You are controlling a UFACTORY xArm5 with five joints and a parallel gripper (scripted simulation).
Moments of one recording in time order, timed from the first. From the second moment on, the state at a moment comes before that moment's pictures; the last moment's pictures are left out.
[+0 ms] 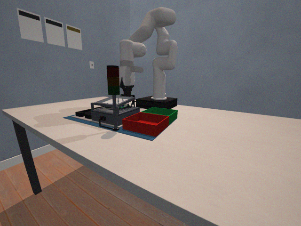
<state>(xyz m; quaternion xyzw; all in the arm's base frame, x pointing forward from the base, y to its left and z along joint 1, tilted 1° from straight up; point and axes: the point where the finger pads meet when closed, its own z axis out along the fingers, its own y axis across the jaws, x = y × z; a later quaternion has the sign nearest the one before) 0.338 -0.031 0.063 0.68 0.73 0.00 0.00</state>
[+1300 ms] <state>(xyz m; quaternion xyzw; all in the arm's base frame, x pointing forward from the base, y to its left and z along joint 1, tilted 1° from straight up) 0.337 -0.031 0.048 0.68 0.73 0.00 0.00</state>
